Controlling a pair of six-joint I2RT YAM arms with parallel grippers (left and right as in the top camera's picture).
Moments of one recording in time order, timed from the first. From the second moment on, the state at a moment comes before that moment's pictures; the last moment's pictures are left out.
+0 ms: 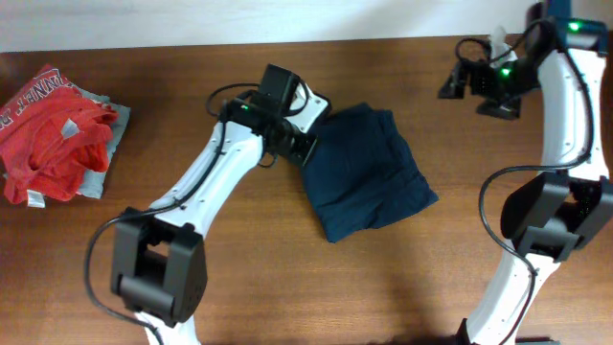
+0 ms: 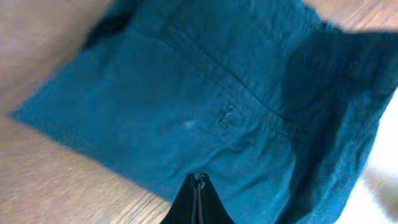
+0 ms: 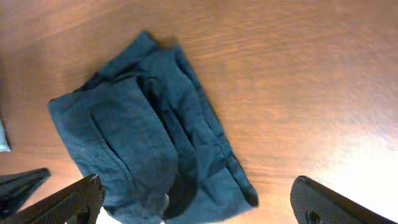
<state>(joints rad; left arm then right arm) -0.44 1.96 1.61 -0.79 0.31 0.16 -0.24 2.21 2.29 -1.49 -0.46 -0.01</state>
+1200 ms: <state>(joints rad) -0.72 2.21 1.88 -0.90 0.39 0.35 -0.26 2.21 2.29 -1.53 -0.45 -0.02</state>
